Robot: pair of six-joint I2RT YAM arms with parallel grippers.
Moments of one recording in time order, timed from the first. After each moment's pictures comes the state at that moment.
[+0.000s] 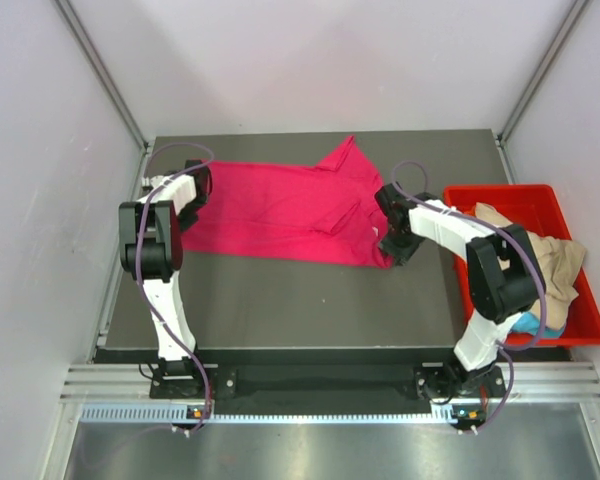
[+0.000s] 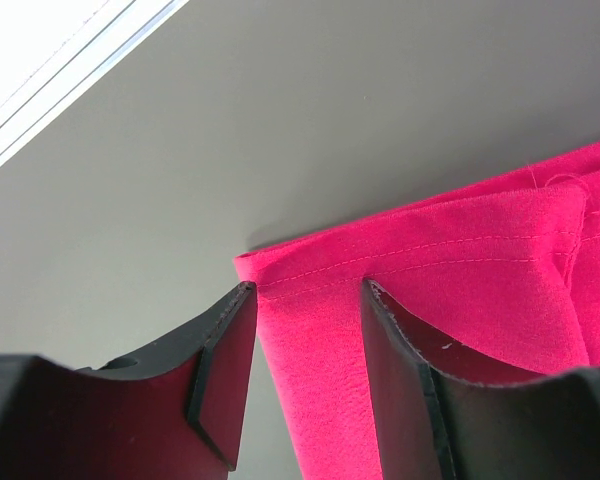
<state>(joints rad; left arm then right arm) 0.03 2.12 1.55 -0.87 -0.77 -0.95 0.42 1.74 1.17 -0.82 0.26 1.12</state>
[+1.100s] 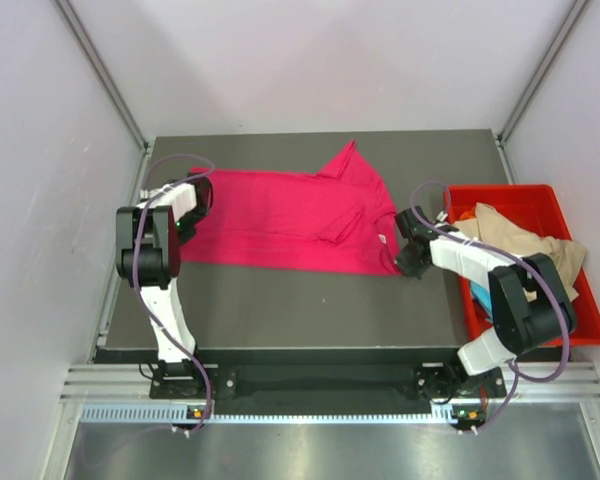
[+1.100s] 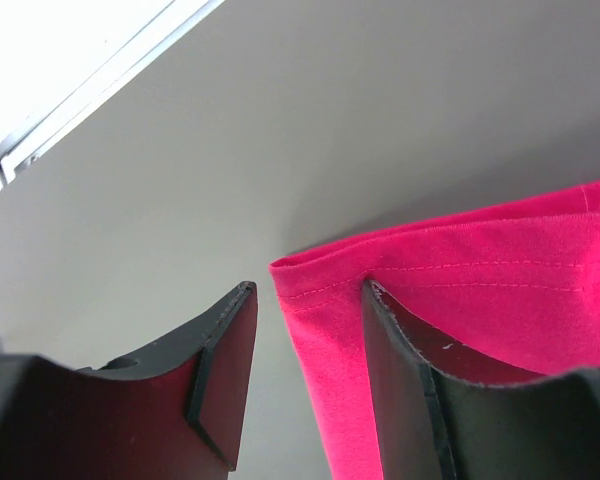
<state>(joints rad) 0.02 2.06 1.43 -0.93 -0.82 -1.02 0.36 1.54 0.83 -0.56 0.28 1.13</state>
